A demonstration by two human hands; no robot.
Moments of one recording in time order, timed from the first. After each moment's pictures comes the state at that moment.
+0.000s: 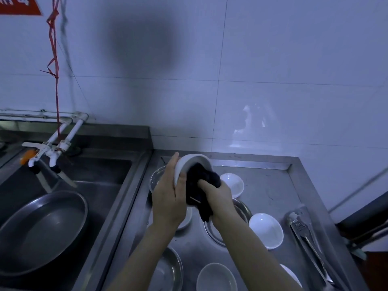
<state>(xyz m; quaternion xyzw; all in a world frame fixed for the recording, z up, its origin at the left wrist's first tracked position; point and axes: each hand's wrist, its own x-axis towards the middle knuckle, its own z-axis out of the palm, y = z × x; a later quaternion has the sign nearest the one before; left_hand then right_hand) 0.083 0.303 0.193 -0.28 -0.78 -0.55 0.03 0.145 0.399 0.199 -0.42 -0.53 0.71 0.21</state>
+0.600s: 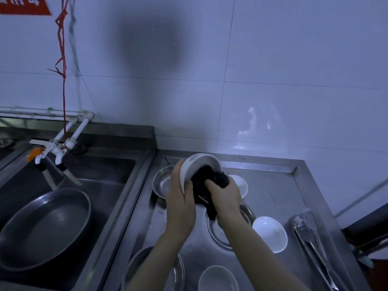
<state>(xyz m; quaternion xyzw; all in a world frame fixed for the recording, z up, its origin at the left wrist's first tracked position) 0.101 0.315 0.183 -0.25 -0.73 -0.63 -0.02 0.145 0.406 0.200 -0.45 -0.59 0.63 0.23</state>
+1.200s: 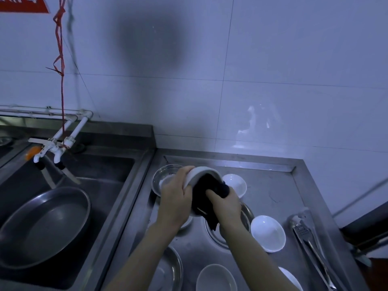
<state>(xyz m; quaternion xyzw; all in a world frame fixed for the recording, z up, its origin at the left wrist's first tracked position) 0.079 0.311 0.189 -0.33 -0.80 -0.51 0.01 0.161 0.406 0.176 -0.45 -0.60 0.62 0.21</state>
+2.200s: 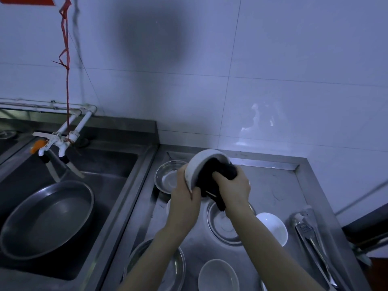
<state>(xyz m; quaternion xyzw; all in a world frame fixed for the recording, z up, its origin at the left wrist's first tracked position) 0.098 0.306 0.184 -0.25 -0.78 -0.57 -0.07 0.147 0.422 0.199 -0.43 -0.64 0.58 0.27</state>
